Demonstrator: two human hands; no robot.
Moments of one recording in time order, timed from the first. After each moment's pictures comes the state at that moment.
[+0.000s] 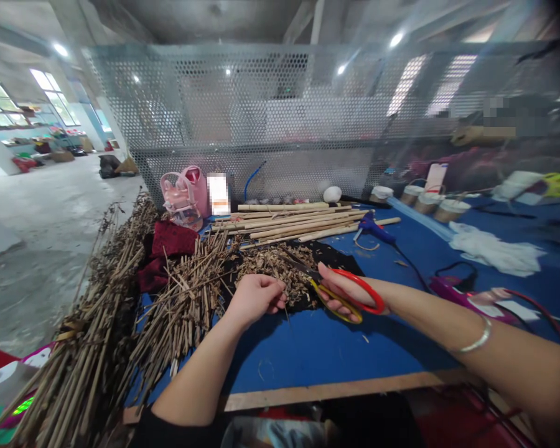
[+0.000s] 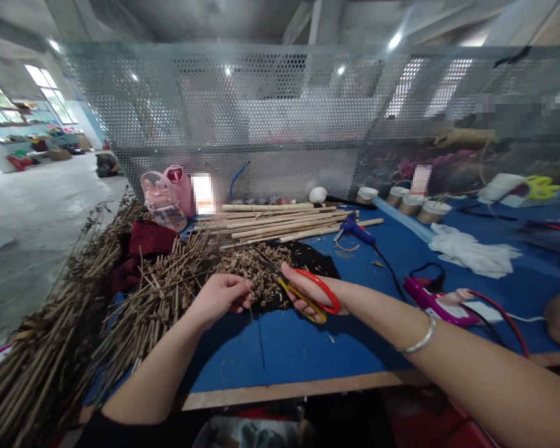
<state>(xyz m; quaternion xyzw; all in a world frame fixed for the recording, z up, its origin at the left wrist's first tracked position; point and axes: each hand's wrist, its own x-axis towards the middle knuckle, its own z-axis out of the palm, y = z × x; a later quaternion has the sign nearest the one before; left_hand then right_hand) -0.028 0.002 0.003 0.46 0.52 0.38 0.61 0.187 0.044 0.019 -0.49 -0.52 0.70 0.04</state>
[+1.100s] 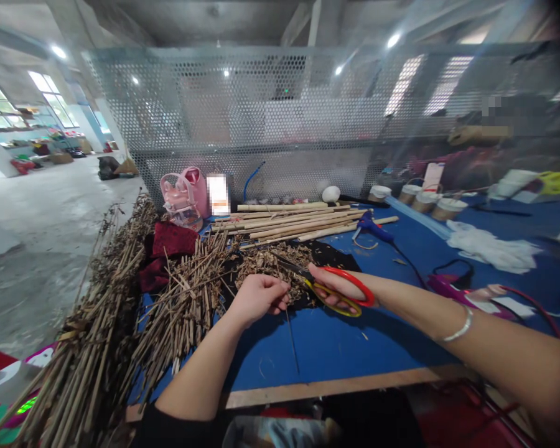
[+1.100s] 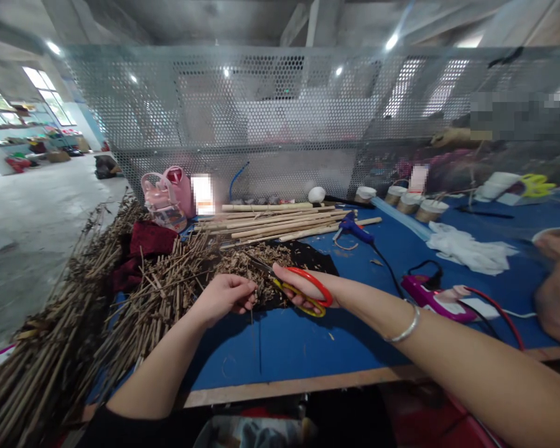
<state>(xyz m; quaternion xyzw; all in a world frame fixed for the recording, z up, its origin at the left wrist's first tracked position) -0.027 0.003 0.002 0.48 0.48 0.36 0.63 0.174 0.044 0.031 -0.52 -0.57 0.64 0.01</state>
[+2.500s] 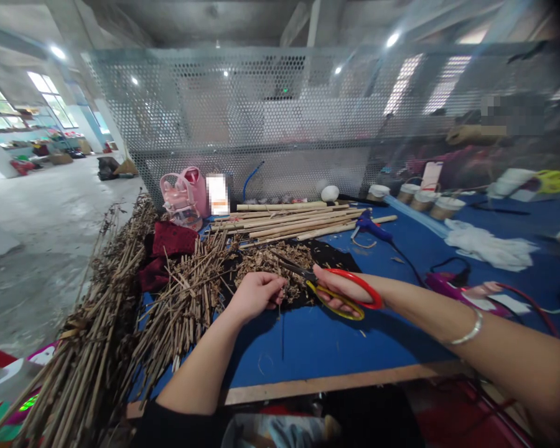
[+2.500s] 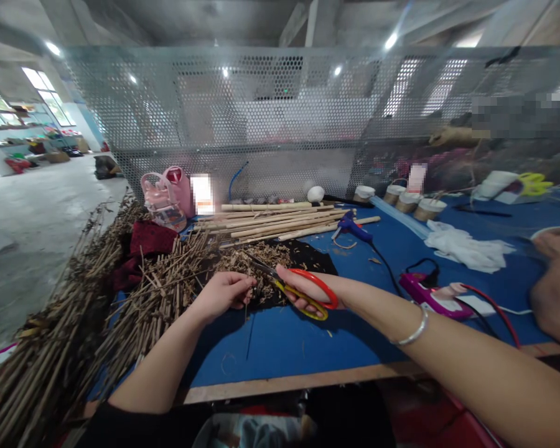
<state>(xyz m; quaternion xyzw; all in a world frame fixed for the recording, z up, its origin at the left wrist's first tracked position) -0.028 0.006 0.002 0.49 0.49 0.36 0.62 0.184 0.041 0.030 -0.48 -0.57 0.67 -0.01</state>
